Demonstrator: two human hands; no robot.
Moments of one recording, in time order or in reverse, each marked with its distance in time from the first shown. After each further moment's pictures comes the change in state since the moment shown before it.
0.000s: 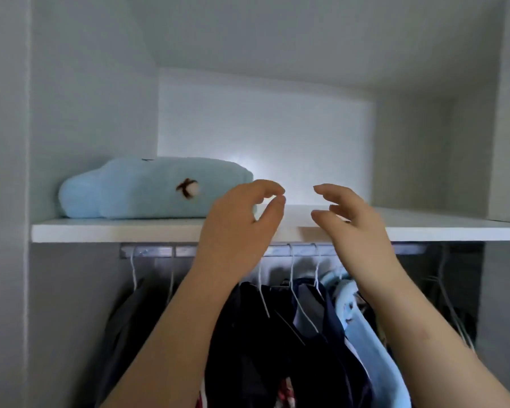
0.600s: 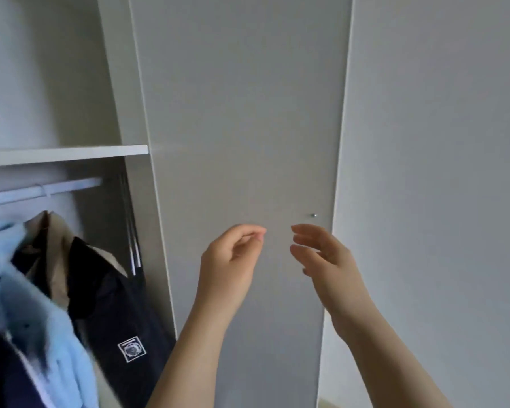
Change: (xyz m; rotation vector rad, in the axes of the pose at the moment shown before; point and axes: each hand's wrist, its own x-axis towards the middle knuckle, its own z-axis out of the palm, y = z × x) left_hand -0.207 0.308 0.284 -0.958 -0.648 -0.312; right_hand -0.271 -0.050 -0.388 -0.398 0.591 0.475
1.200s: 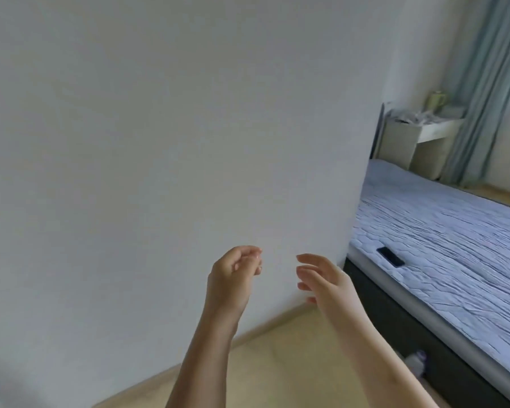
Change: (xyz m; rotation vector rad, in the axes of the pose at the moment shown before) left_hand -0.117 -0.010 0.360 -0.295 -0.913 -0.337; right_hand -0.138 0.090 -0.306 -0.232 0.890 0.468
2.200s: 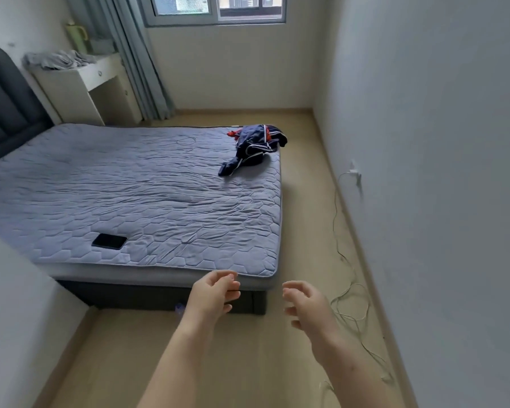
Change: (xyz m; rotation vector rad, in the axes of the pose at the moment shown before) left_hand -0.166 -0.035 0.579 0.174 -1.129 -0.380; right_hand -0.153 0.165 -0.510 0.248 1.072 0.521
